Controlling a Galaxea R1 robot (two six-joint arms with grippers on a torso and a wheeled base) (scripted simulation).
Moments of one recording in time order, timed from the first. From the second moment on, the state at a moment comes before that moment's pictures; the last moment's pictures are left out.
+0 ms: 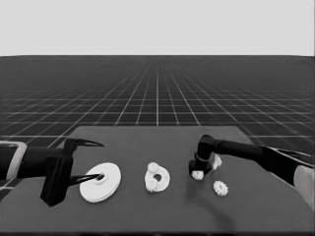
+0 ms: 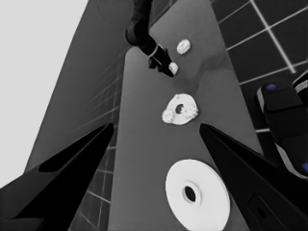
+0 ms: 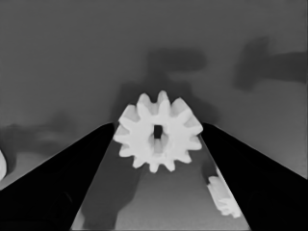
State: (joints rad) left arm -0.34 1.75 -0.42 0.31 0.68 0.35; right arm -0.18 2.58 -1.59 -0.31 -1.37 1.02
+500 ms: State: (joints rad) left arm -0.34 1.75 -0.42 0.31 0.68 0.35; right arm -0.18 2.58 -1.60 -0.31 -1.37 1.02
